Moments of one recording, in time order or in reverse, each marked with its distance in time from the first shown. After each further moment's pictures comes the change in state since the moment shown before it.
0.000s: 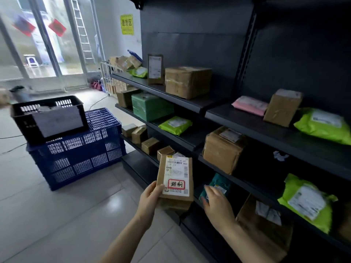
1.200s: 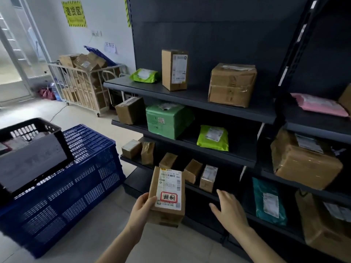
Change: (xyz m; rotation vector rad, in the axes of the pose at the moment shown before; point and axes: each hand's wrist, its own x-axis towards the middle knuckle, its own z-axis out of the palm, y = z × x) left_hand 0.280 0.076 -0.335 0.142 -0.186 -0.233; right_hand 0.225 -0.226 0.178 -0.140 -0.009 0.402
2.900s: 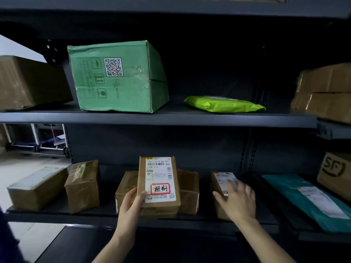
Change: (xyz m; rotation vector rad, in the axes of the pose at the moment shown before) left_hand 0.478 -0.163 0.033 -0.141 -0.333 0.384; right_hand 0.293 0.130 0.307 -0.328 0.537 0.557
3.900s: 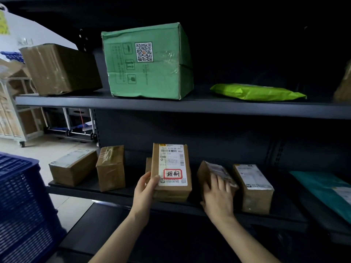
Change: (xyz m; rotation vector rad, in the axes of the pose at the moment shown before) left_hand 0.009 0.008 -0.025 -0.018 0.022 0.002; right_hand -0.042 -0.106 0.010 -0.108 -0.022 -0.378
